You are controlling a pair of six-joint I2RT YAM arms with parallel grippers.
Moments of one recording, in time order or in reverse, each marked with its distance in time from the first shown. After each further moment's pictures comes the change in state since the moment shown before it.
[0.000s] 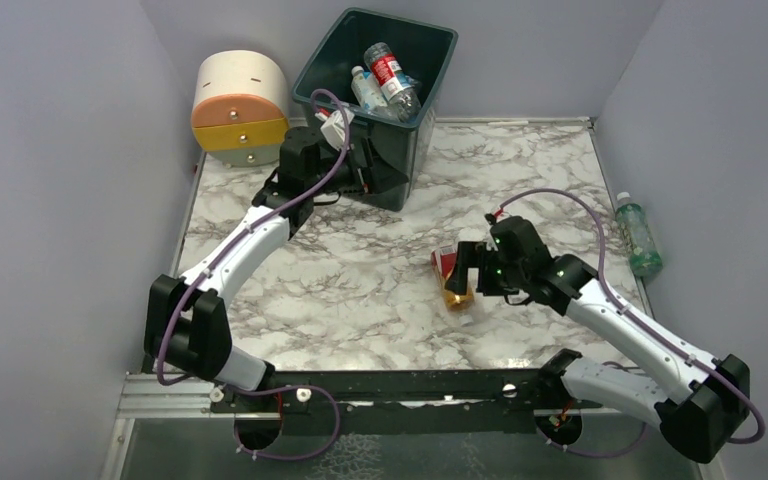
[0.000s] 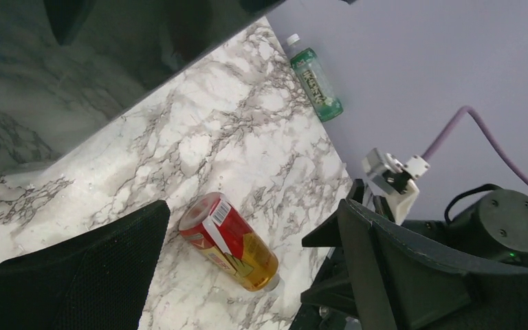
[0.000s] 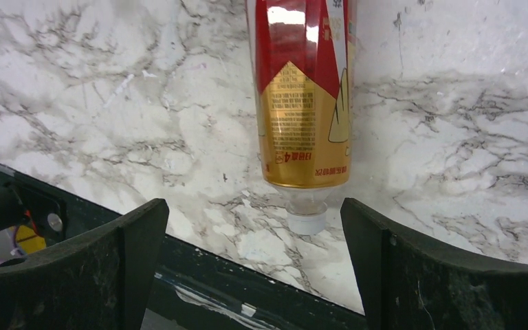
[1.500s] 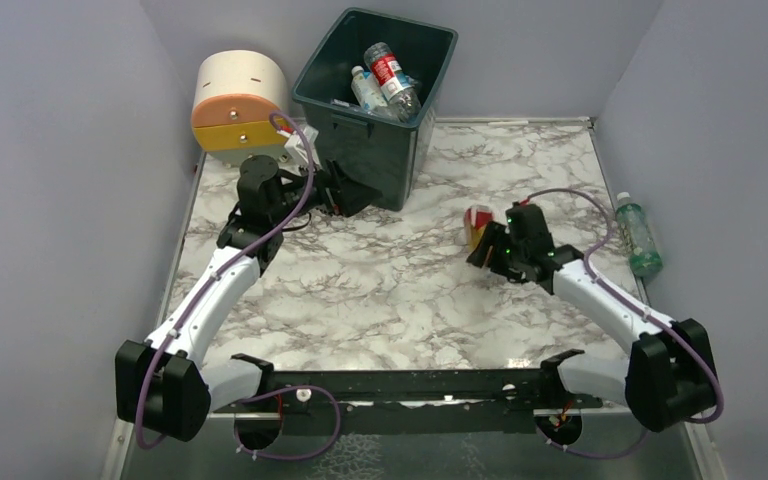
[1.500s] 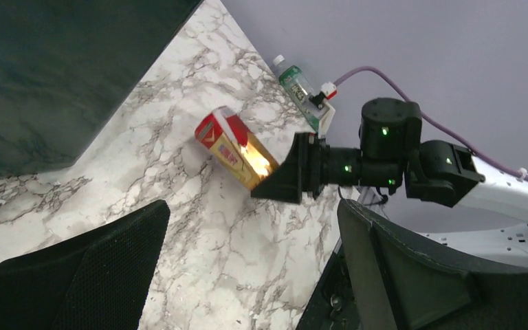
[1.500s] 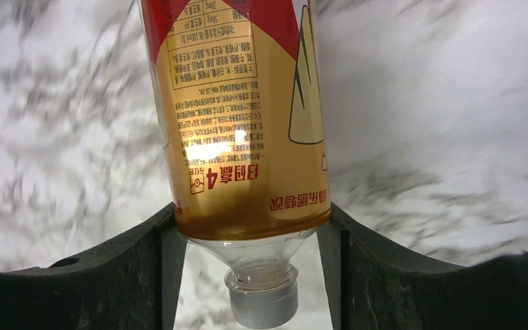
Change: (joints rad) left arm 0.092 -0.275 -0.214 0.088 0.058 0.027; right arm -0.363 0.220 -0.074 0.309 0.050 0.017
